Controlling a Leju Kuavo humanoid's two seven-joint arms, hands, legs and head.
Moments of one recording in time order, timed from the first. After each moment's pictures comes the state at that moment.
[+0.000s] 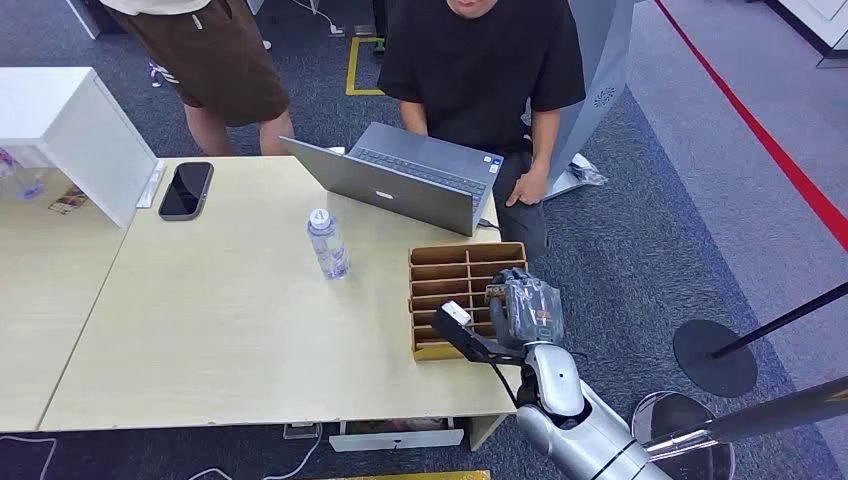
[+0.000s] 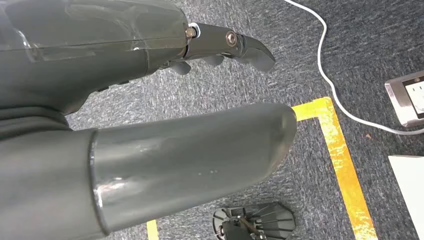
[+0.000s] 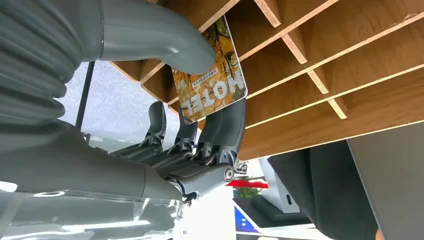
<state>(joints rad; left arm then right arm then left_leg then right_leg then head) -0.16 0.01 -1.15 -0.24 0.91 0.62 -0.10 -0.29 -0.21 0.72 -1.33 1.02 -0.49 0.60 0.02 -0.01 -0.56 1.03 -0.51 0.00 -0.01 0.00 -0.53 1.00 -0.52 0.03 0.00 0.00</state>
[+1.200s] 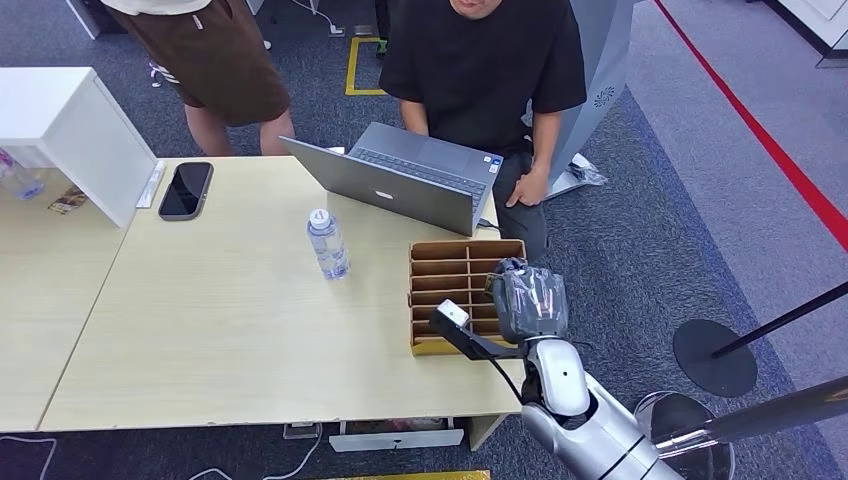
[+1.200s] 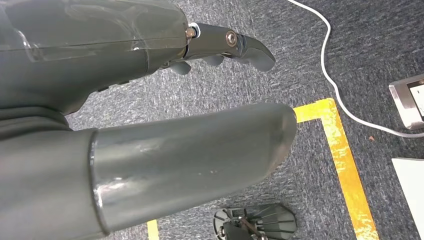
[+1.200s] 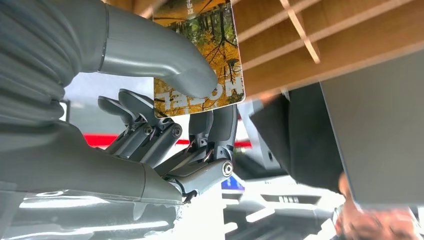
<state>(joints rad) -0.15 0.01 -1.15 -0.24 0.92 0.62 -0.10 -0.30 -0.25 0.72 -1.41 1.15 -0.49 0.59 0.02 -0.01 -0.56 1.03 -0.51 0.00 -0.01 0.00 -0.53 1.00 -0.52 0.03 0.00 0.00</state>
